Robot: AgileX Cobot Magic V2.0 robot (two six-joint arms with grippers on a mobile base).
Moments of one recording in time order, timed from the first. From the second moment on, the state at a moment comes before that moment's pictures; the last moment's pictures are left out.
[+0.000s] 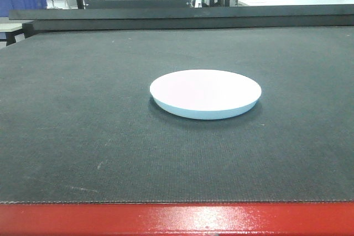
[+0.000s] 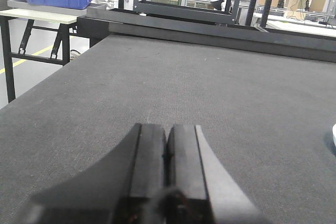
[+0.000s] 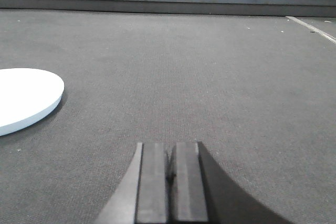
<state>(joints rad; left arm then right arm) -0.03 -0.02 0.03 0.01 0.01 -0.09 -0.03 -0.01 0.03 0.06 0.13 -0.03</state>
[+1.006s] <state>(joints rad) -0.03 -0.02 0.03 0.01 0.01 -0.09 -0.03 -0.01 0.00 0.06 0.08 -0.03</state>
